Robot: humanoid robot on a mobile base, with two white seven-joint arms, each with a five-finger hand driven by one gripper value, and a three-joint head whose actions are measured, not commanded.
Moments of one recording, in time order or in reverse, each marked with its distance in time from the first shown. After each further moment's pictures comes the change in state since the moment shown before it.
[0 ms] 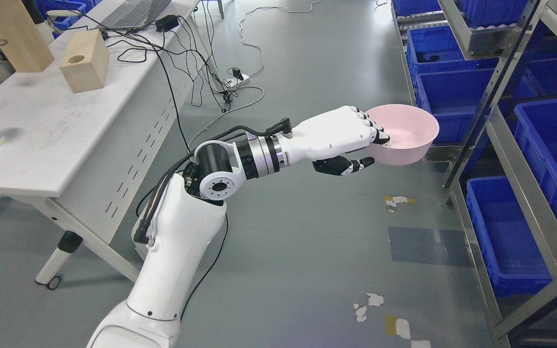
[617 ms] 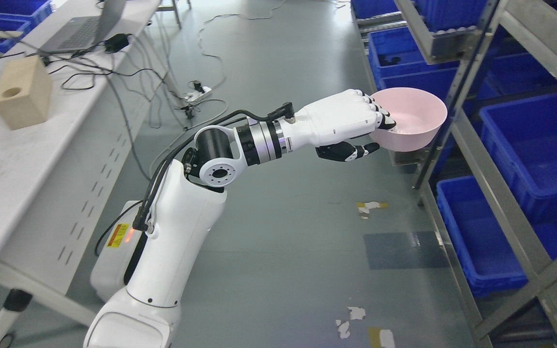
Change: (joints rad) left arm -0.066 0.000 -0.006 0.009 0.003 0.000 0.003; right arm -0.001 0.000 0.000 0.000 0.000 0.000 0.000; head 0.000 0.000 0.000
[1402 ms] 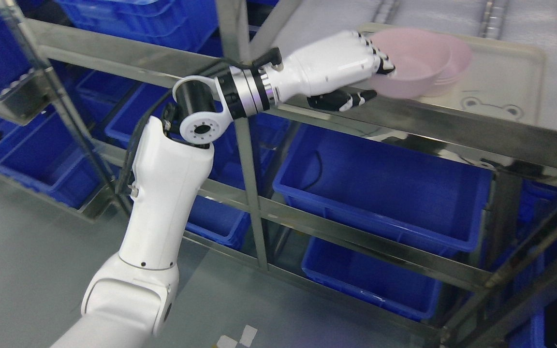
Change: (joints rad) left arm -0.203 0.000 0.096 0.035 -0.006 -0.024 -0.041; right arm 0.001 0.000 0.000 0.000 0.000 0.000 -0.004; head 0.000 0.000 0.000
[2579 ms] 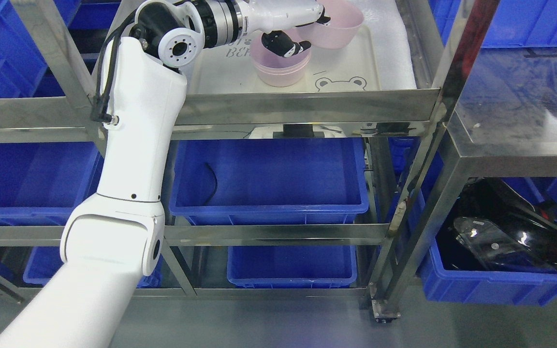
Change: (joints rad) left arm -0.248 0.035 0.072 0.378 -0.276 0.012 -0.112; right arm 0.000 0.000 0.000 0.000 0.000 0.000 0.010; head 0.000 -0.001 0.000
